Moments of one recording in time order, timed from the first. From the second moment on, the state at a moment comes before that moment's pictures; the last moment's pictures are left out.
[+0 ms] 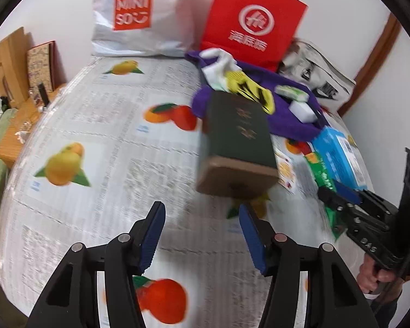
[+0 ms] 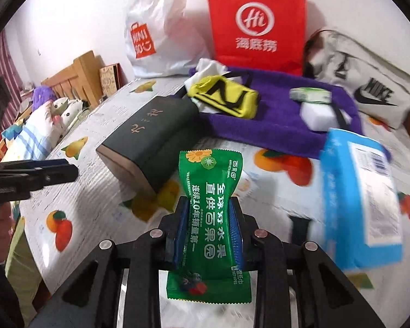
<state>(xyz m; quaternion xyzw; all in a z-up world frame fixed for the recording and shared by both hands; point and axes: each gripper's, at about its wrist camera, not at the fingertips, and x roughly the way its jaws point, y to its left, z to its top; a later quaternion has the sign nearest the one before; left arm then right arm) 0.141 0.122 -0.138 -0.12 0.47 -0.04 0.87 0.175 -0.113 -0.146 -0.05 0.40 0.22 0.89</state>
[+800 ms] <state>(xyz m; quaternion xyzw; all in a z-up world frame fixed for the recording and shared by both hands) 0.163 -0.008 -0.181 -0.07 0.53 -0.11 0.84 0.109 -0.249 -0.195 0.02 0.42 0.12 0.90</state>
